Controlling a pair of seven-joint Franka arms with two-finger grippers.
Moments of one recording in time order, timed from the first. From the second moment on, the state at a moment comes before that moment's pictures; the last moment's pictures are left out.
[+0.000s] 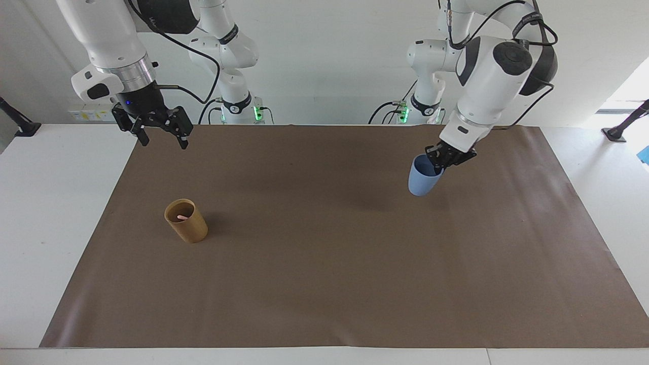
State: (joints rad) left arm -0.22 0.04 -0.14 -1.75 -0.06 1.77 -0.34; right arm -0.02 0.02 0.02 -1.55 -0.01 1.64 0.12
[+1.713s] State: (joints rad) left arm -0.68 0.43 -0.14 -1.64 -0.06 2.09 -0.83; right arm -0.03 0.27 0.03 -1.58 0.00 2.09 -0.10
